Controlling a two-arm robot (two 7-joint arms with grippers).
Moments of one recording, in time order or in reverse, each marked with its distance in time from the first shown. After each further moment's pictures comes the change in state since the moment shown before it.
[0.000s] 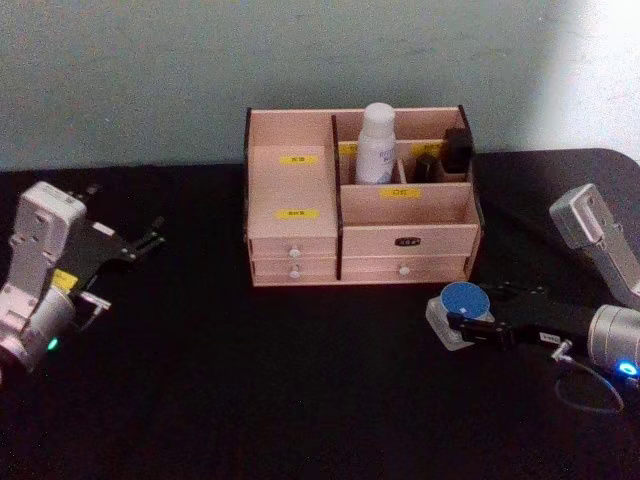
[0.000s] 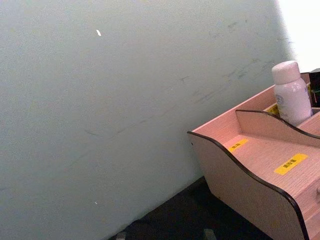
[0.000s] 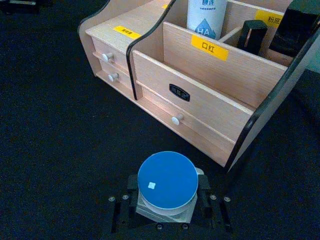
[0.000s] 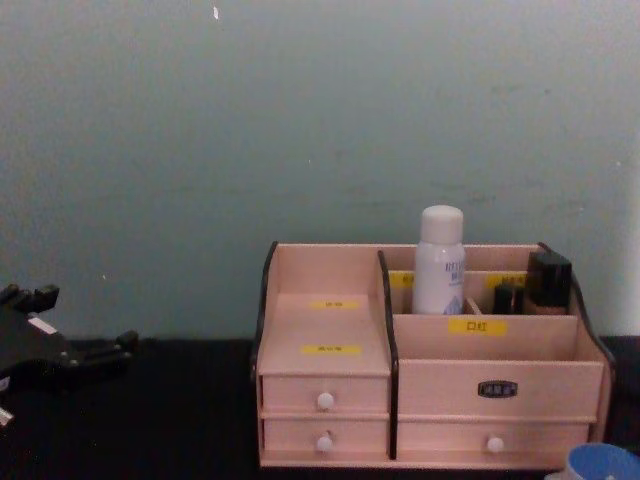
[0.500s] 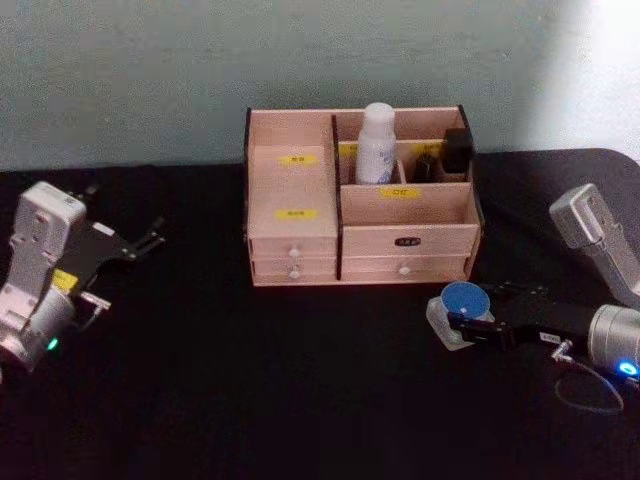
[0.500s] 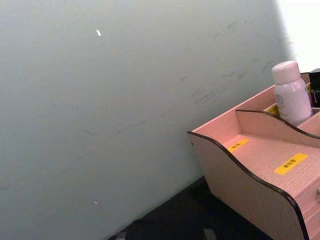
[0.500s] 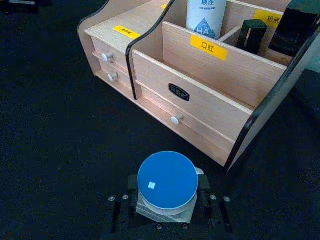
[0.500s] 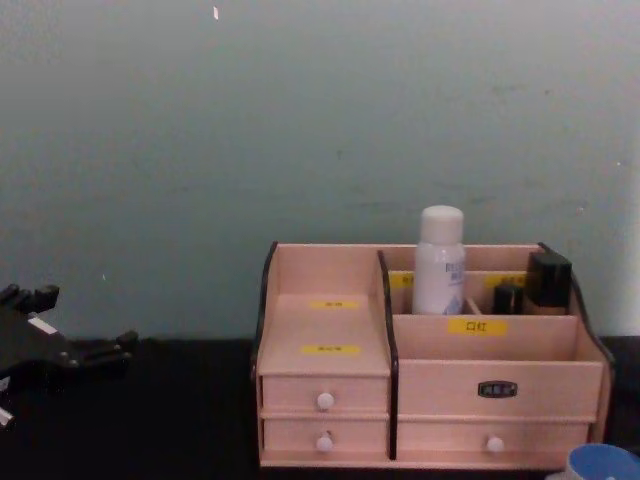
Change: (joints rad) left arm 0.000 0.000 0.000 0.000 0.000 0.000 0.000; right arm 0.000 0.000 0.000 0.000 0.000 0.003 -0.001
